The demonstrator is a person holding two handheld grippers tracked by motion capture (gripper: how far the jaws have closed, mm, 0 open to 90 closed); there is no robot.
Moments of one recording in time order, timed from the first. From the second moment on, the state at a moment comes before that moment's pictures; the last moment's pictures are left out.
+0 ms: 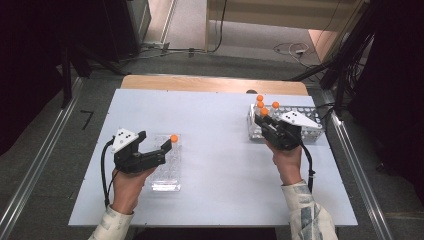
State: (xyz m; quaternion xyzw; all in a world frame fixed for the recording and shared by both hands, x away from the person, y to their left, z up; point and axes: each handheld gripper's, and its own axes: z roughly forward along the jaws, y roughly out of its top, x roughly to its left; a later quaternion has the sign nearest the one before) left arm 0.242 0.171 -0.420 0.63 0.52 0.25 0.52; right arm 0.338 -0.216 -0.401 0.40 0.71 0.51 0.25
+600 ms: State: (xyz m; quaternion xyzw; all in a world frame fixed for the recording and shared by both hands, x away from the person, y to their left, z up) left arm 0.244 0.155 -0.416 0.64 0.50 0.24 0.53; right arm 0.315 -0.176 -0.423 0.36 0.76 0.49 0.21
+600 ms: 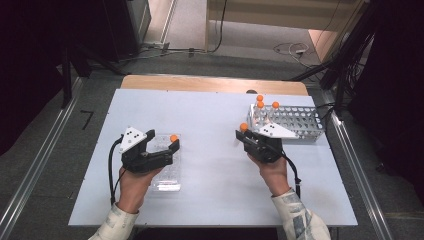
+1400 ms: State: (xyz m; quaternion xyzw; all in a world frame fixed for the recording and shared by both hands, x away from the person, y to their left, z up) left arm 0.236 0.131 -0.416 0.67 0.46 0.23 0.53; right arm 0.287 -0.125 -0.441 0.29 0.81 0.48 0.16
